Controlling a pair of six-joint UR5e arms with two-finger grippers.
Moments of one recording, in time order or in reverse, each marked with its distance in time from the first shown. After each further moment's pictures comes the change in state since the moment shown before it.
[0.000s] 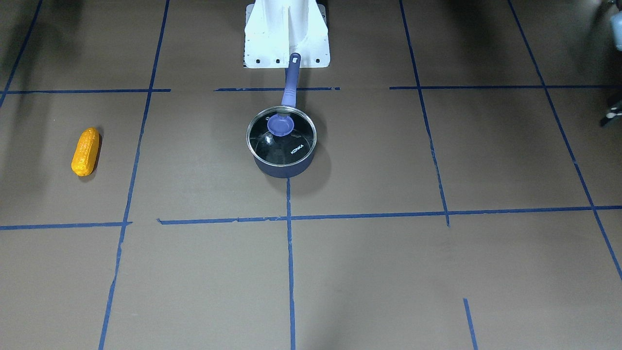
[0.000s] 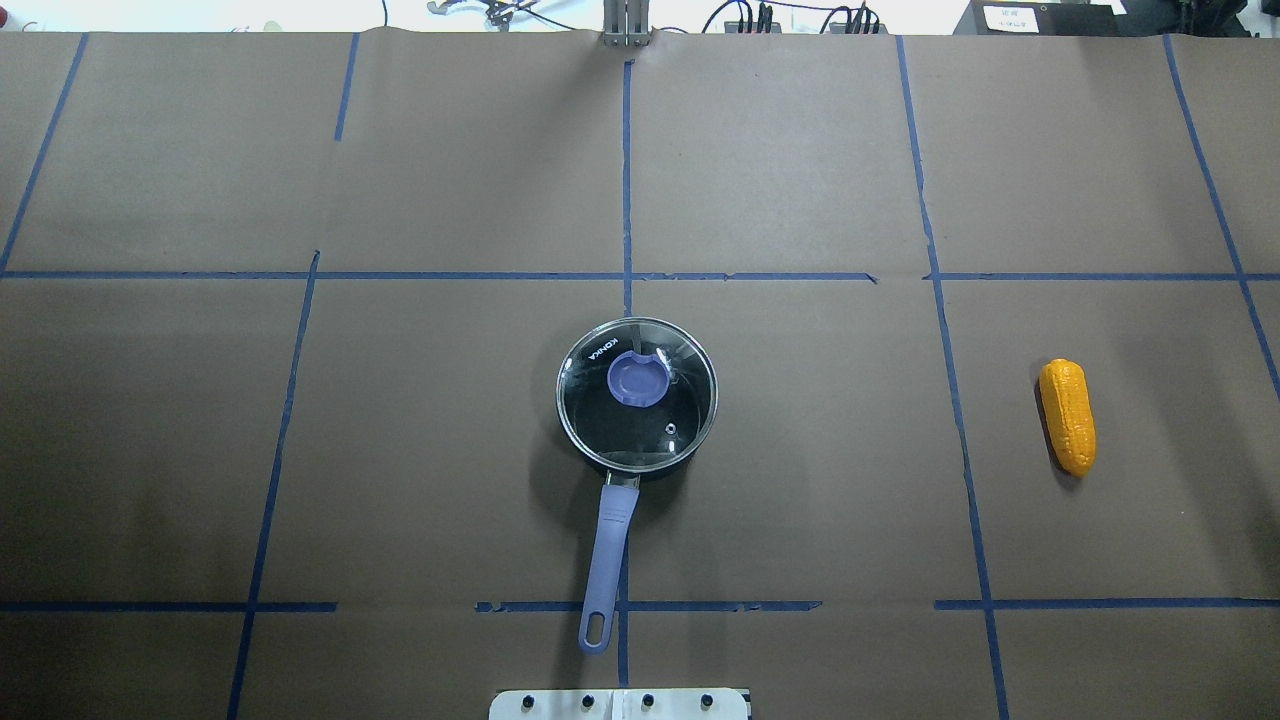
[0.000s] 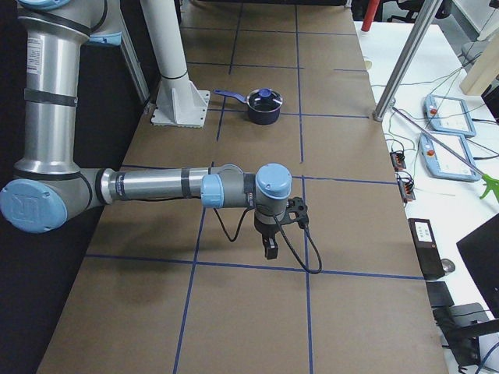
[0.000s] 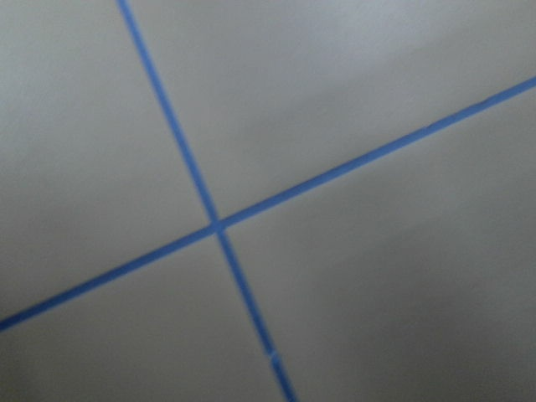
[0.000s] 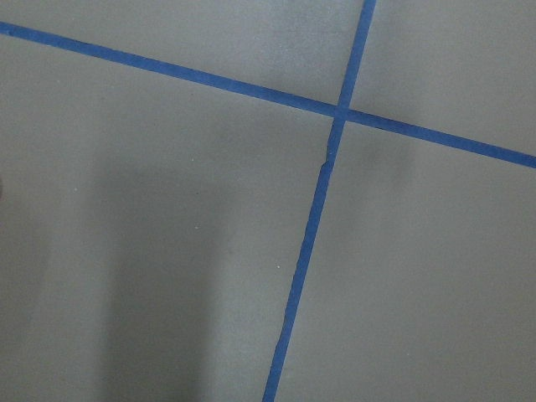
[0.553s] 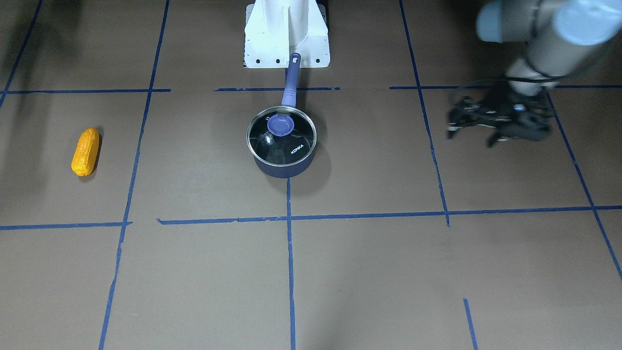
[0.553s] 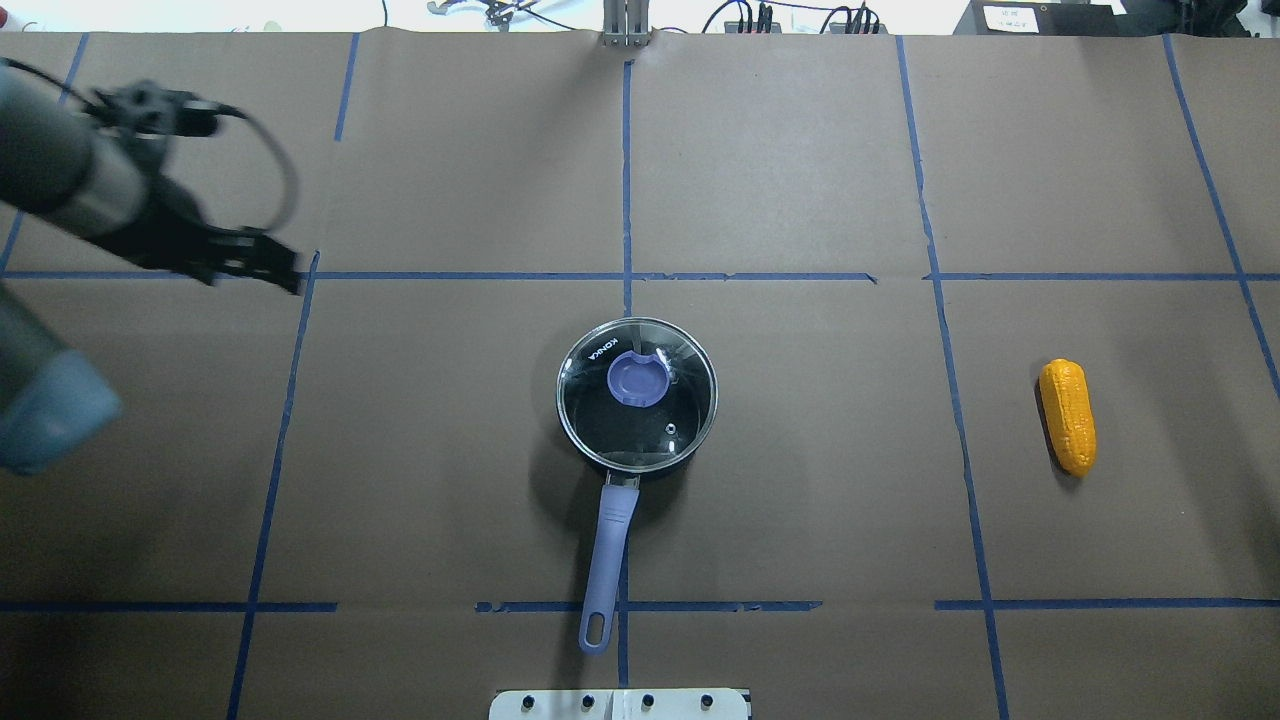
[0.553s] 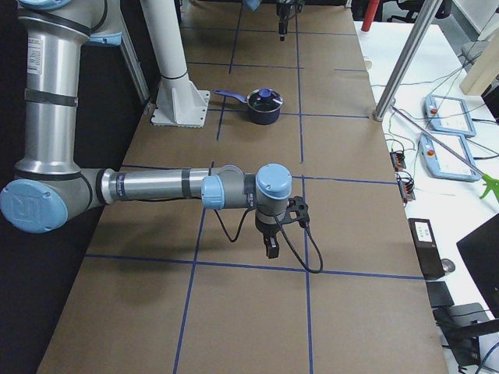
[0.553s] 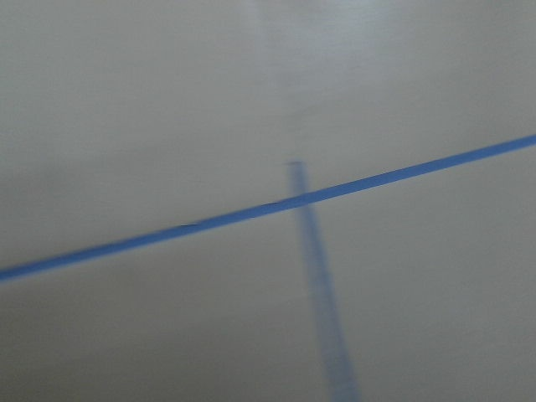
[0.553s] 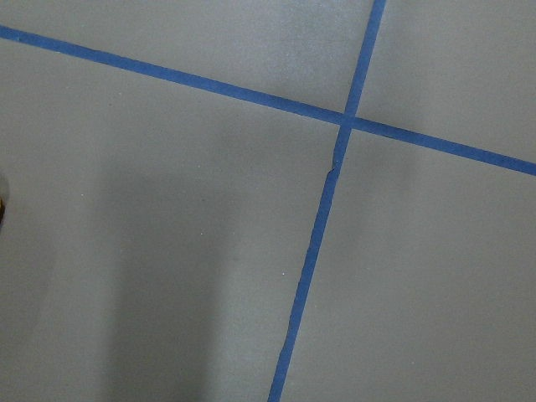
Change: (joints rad) left arm 0.503 -0.346 -0.149 0.167 0.268 -0.818; right arm -0.002 0.001 -0.004 0.014 0.007 0.003
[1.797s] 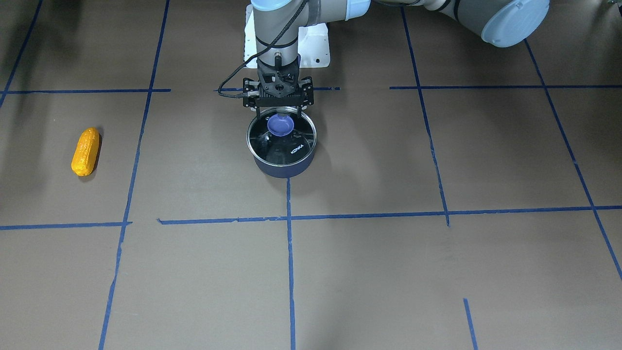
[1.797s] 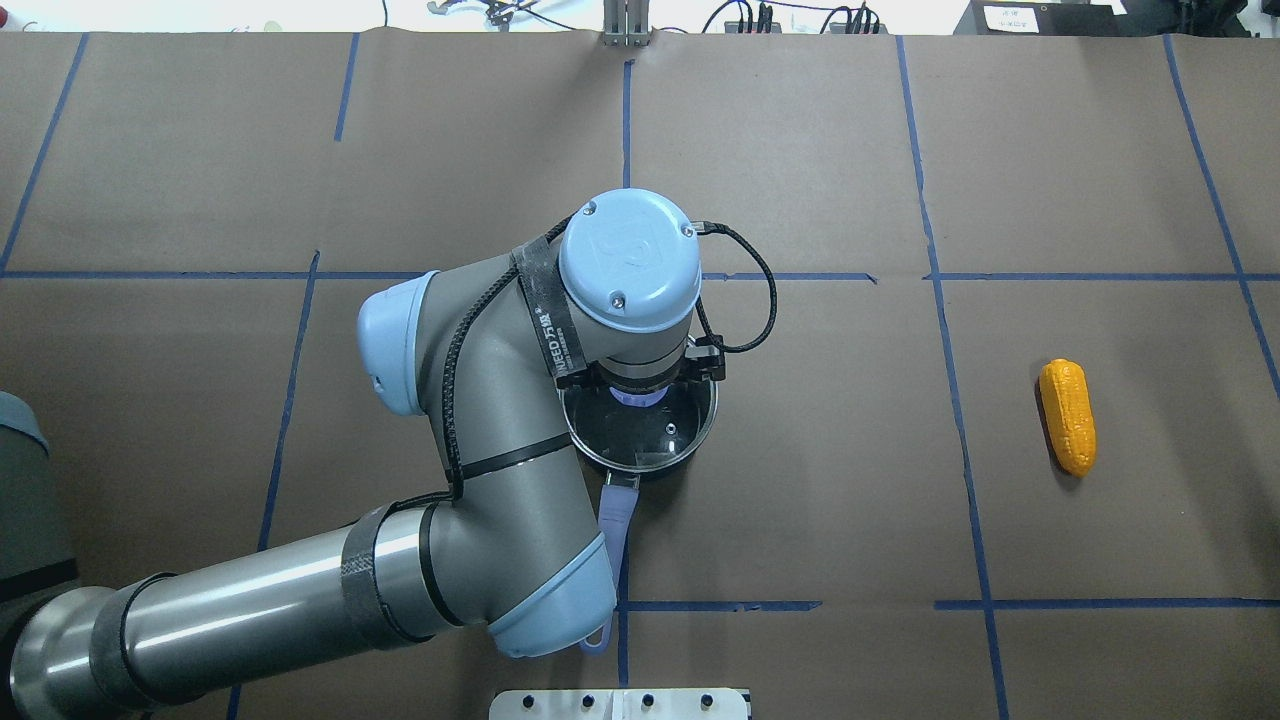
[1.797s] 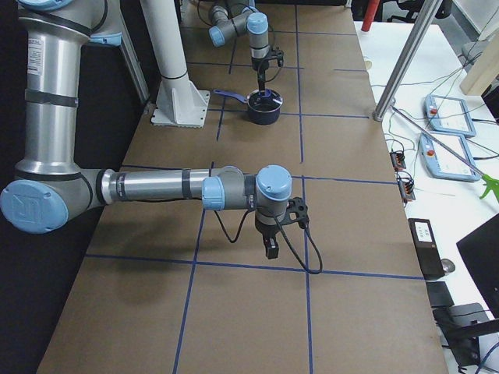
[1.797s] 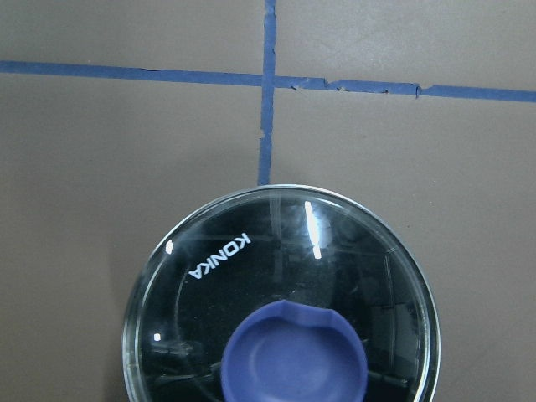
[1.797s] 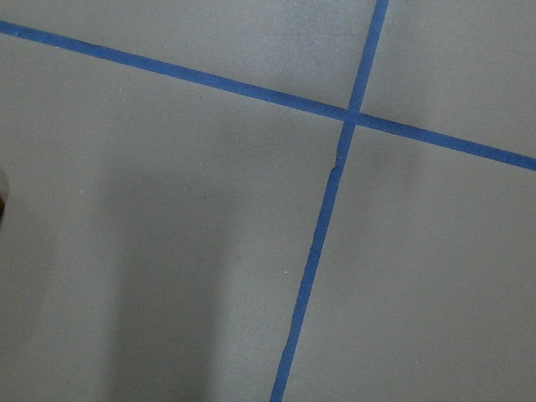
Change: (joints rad) left arm 0.414 -0.599 0.298 0.268 0.357 -0.440; right arm -0.005 0.000 -0.006 0.000 0.003 0.000
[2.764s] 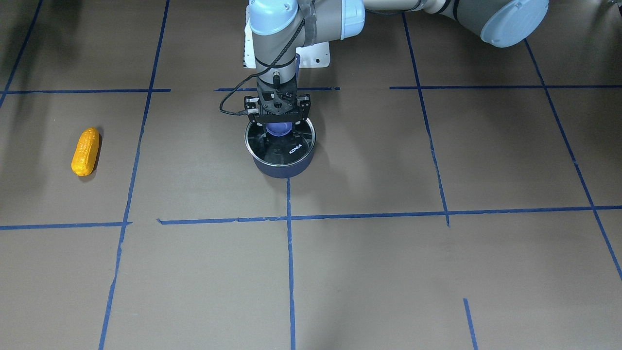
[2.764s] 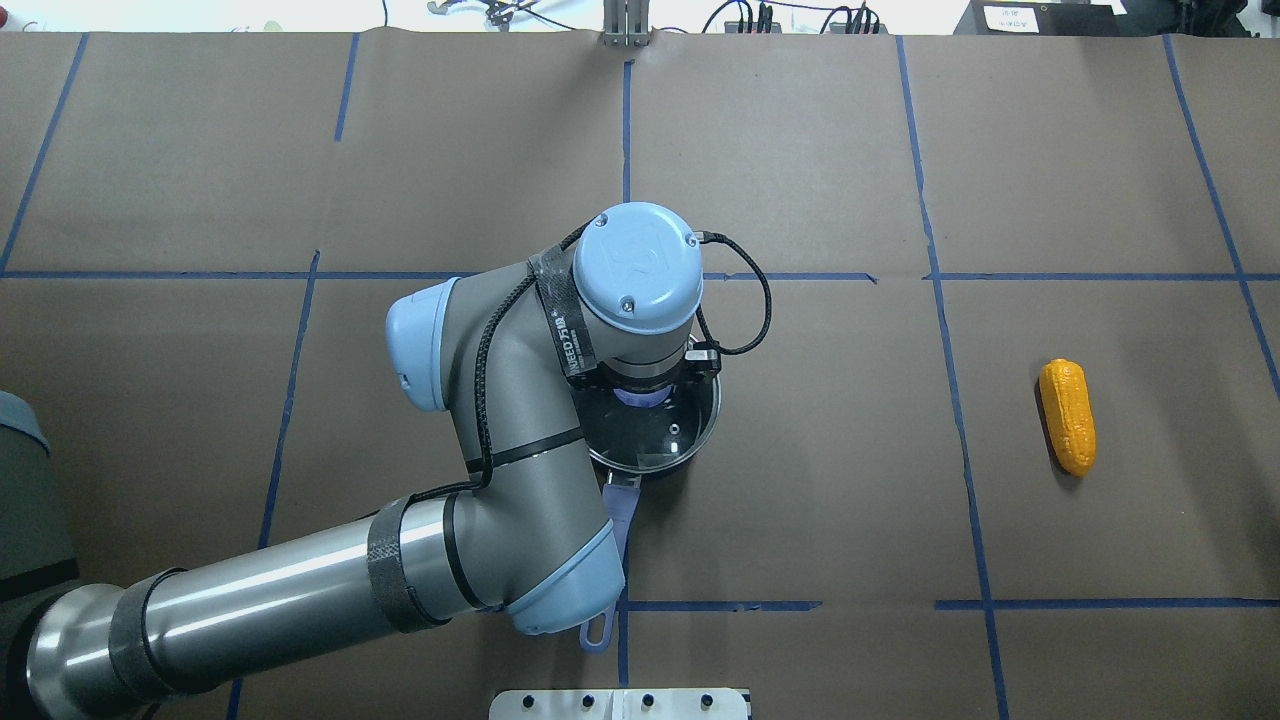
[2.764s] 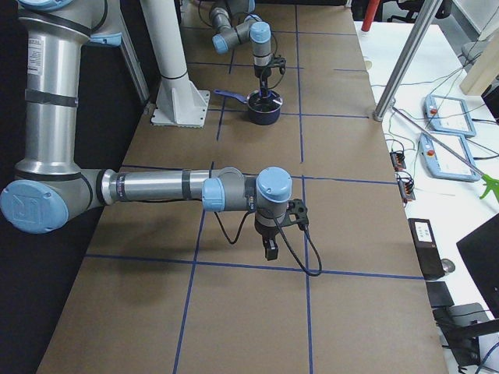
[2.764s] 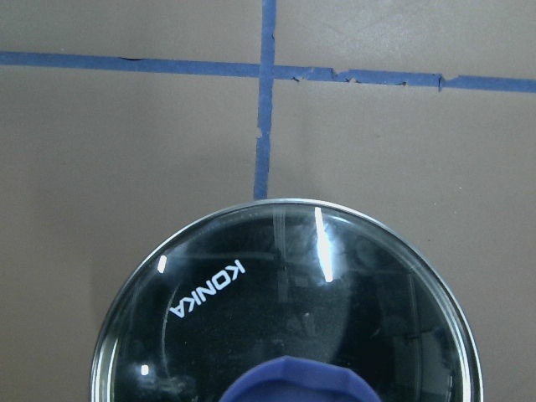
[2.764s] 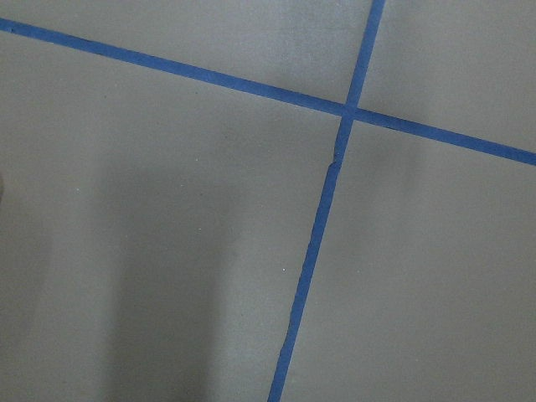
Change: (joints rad) left arm -0.001 0.001 0.074 -0.071 -0.005 0.003; right arm 0.000 0.000 -0.008 0.000 0.001 0.000
